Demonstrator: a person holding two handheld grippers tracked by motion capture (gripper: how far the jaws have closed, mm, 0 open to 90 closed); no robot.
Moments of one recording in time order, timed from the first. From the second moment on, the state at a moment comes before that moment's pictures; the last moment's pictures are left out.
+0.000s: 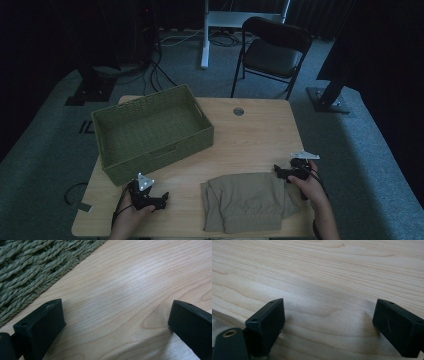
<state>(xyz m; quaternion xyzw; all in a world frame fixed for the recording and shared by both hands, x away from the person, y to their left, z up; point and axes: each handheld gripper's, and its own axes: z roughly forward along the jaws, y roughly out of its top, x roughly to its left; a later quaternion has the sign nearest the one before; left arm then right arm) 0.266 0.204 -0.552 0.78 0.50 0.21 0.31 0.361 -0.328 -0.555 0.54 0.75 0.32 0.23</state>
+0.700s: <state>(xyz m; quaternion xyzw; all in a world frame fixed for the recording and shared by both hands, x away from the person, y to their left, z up) 0.252 0.209 -0.551 0.78 0.50 0.21 0.31 0.368 -0.328 -0.554 0.53 0.75 0.33 0.22</state>
